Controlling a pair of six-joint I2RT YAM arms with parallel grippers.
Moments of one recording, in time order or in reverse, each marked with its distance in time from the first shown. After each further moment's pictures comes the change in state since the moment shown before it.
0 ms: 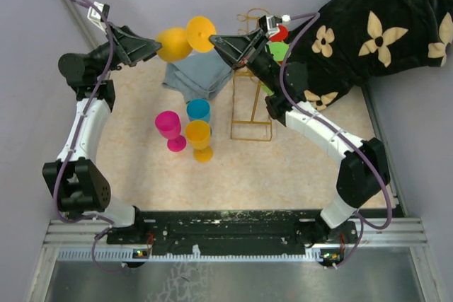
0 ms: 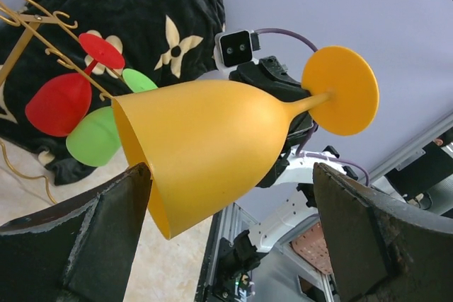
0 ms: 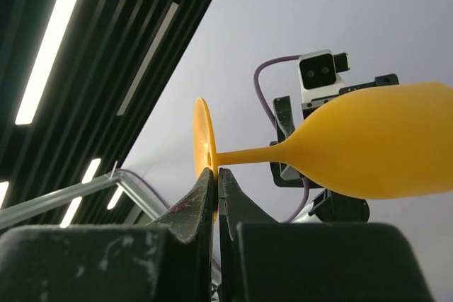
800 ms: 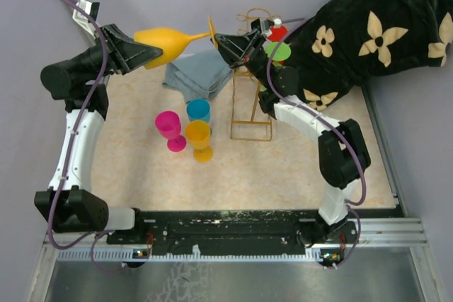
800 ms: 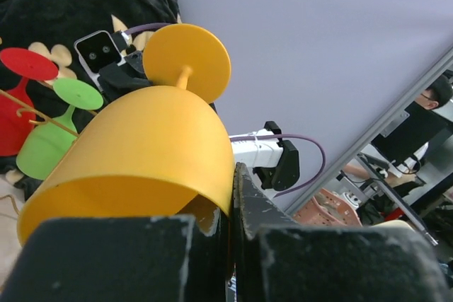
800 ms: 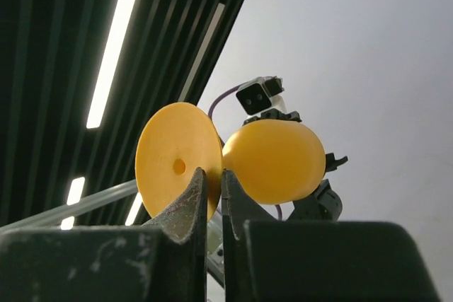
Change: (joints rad) left arm -0.031 -0.163 0.023 -0.026 0.022 -0.039; right arm -0.053 0.194 0.019 0.301 -0.028 0.251
